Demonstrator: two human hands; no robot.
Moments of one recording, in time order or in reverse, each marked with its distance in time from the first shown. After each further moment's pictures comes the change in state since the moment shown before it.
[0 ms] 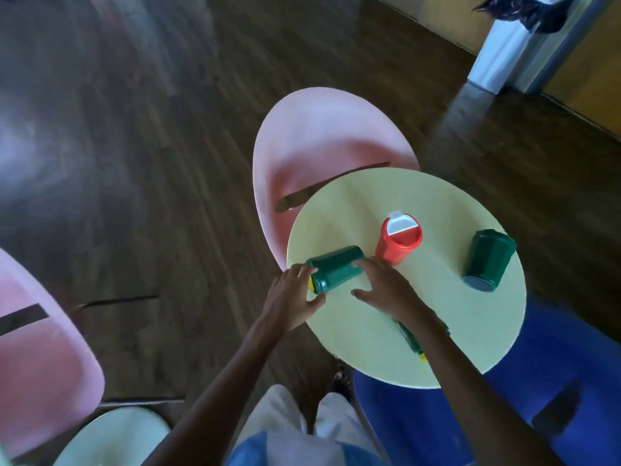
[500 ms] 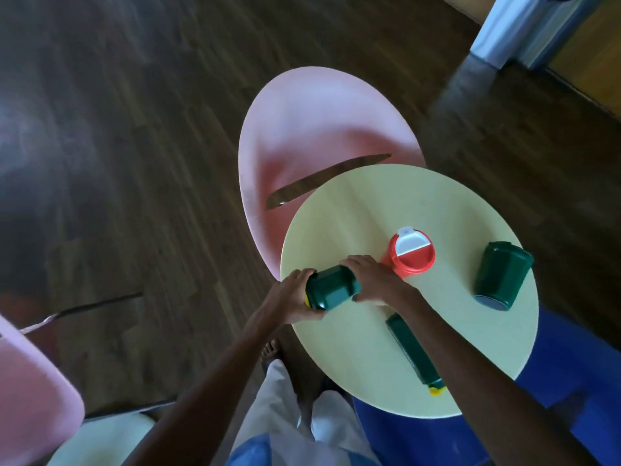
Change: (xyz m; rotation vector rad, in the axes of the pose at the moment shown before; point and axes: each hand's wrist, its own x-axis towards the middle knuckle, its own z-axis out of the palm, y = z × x) left_hand 0.086 -0.048 0.028 -0.188 -0.334 -0.046; right_hand 0.114 0.031 0.019 -0.216 -0.329 -0.025
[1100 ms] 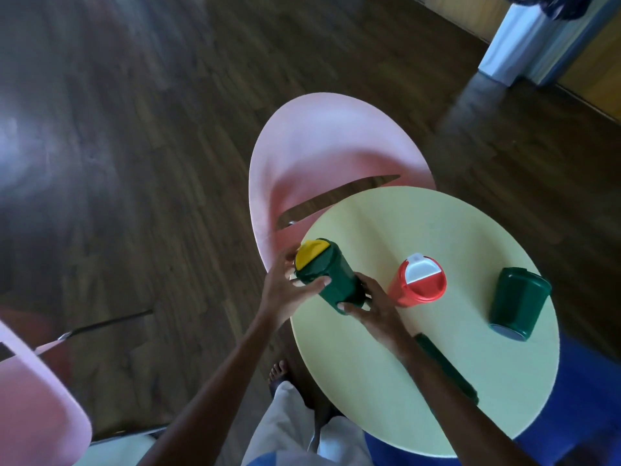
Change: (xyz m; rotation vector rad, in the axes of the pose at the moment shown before) left_hand 0.001 0.023 -0.057 -0.850 0.457 0.014; right_hand -0.016 -0.021 0.024 1.174 0.466 -0.011
